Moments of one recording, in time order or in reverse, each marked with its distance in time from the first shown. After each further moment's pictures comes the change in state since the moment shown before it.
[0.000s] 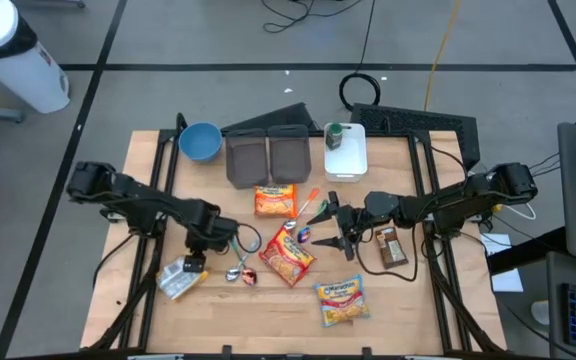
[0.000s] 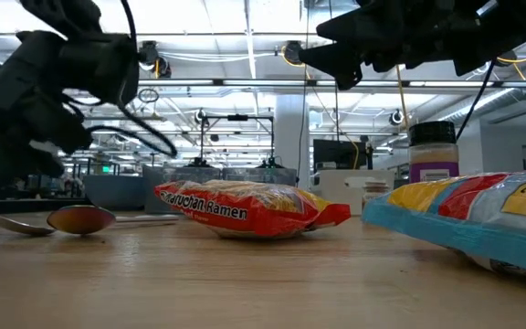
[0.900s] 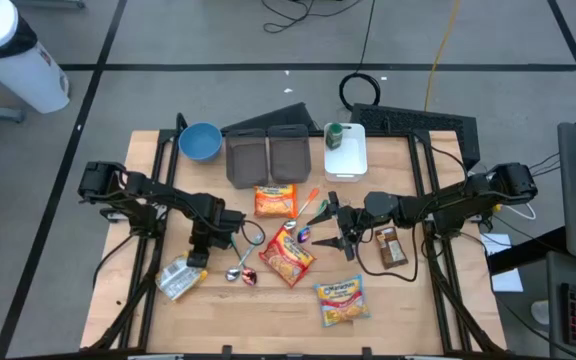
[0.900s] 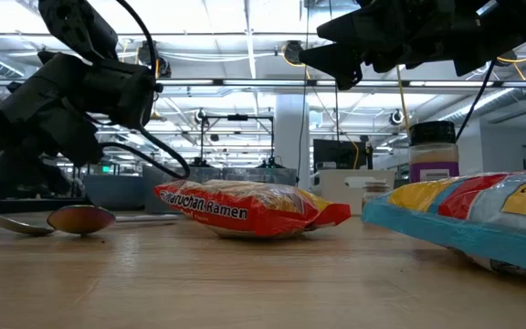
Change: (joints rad) left arm 0.111 0.078 0.000 0.023 0.114 0.144; right arm 0.000 0.000 0.000 -0.005 -0.002 -0.011
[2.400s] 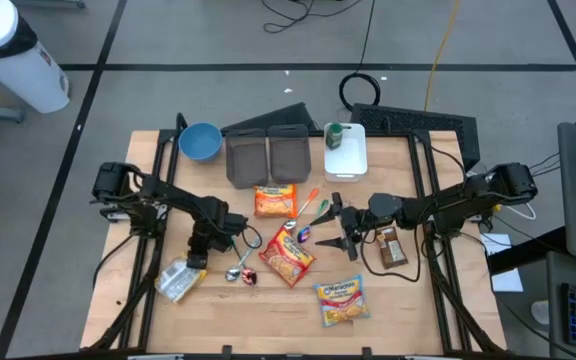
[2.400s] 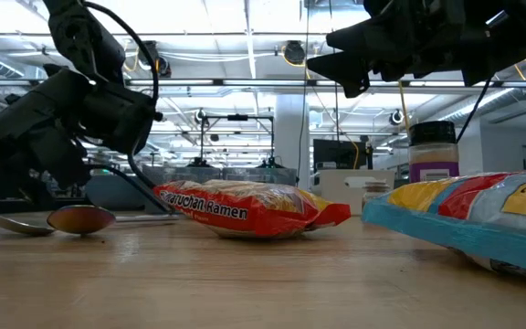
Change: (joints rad) left arm -0.005 0.117 0.002 -0.030 0.035 0.021; right arm -0.001 0.000 -0.072 0.098 0.007 0.008
